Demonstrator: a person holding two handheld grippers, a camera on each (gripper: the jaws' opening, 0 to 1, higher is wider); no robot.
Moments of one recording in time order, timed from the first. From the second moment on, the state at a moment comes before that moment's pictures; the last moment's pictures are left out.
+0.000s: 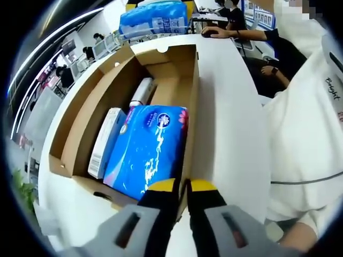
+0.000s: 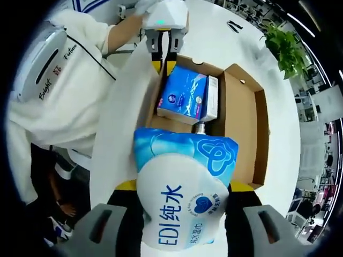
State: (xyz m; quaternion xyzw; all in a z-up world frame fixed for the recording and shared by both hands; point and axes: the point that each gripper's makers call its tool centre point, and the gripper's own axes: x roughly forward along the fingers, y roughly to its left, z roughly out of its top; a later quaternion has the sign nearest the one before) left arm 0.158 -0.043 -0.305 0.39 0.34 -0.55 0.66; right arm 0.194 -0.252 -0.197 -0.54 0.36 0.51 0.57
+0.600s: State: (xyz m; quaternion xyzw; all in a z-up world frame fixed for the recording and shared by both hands) left arm 0.158 -0.043 -0.304 0.39 0.33 -0.55 0.66; right arm 0.204 -0.301 -0.214 -0.54 0.41 0.48 0.56
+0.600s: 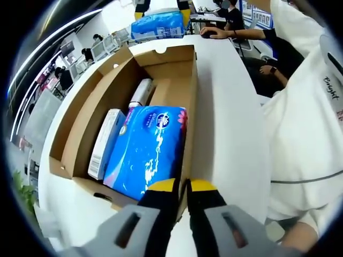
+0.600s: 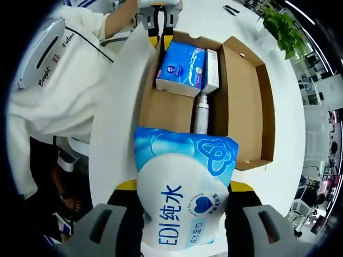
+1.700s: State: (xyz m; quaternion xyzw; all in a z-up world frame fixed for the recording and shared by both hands) left arm 0.159 -0.043 -0.304 0.39 0.32 -0.55 0.66; right arm 0.200 -0.383 -0.238 -0.53 0.45 0.44 0.57
